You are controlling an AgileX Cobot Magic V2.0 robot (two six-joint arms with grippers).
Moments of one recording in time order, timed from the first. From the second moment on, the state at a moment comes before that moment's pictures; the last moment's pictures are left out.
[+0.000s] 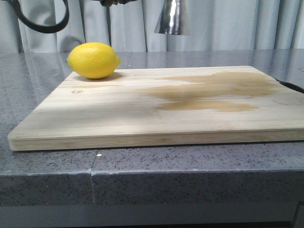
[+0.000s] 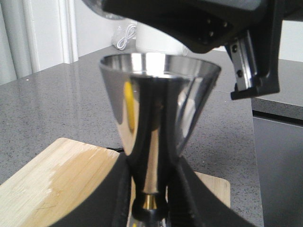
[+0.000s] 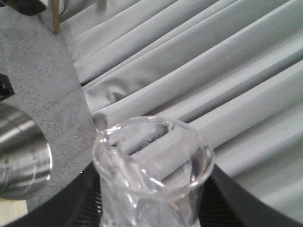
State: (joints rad) left arm -0.59 1.55 -0.92 1.03 -0.81 -0.90; right arm 0.22 1.20 -0.91 -1.07 -0.60 -0.02
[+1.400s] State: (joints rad) left arm -0.59 1.55 -0.92 1.03 -0.81 -0.90; right arm 0.22 1.20 -0.91 -1.17 -0.61 -0.14
